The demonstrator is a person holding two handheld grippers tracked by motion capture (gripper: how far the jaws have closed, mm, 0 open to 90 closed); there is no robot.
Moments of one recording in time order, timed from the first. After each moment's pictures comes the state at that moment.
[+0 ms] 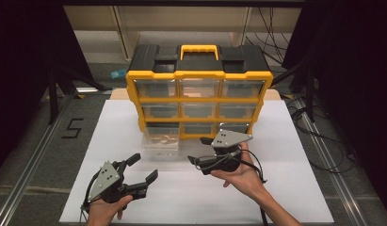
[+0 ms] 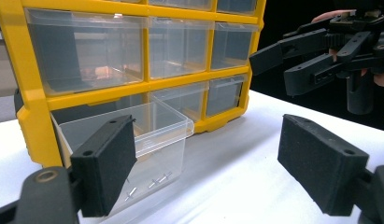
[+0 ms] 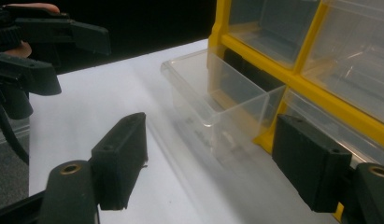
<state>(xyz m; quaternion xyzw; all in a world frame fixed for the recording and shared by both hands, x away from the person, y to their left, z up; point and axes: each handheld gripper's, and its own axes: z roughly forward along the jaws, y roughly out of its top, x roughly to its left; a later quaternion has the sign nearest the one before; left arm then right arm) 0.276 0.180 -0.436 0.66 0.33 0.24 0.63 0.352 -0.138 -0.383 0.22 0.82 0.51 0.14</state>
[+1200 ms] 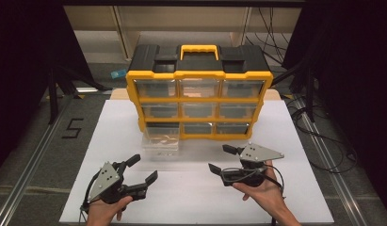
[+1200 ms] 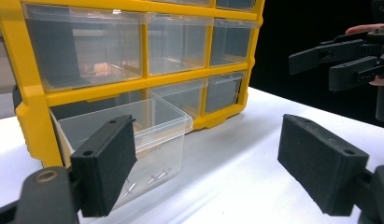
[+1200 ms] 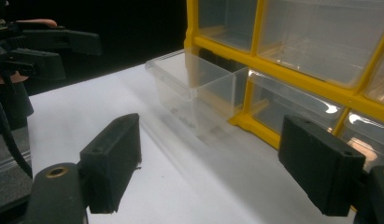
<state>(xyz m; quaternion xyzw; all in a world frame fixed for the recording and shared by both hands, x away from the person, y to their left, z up) 0.274 0.181 -0.436 0.67 0.33 0.23 0.62 0.321 -0.194 -0.398 0.27 0.78 0.55 0.16</state>
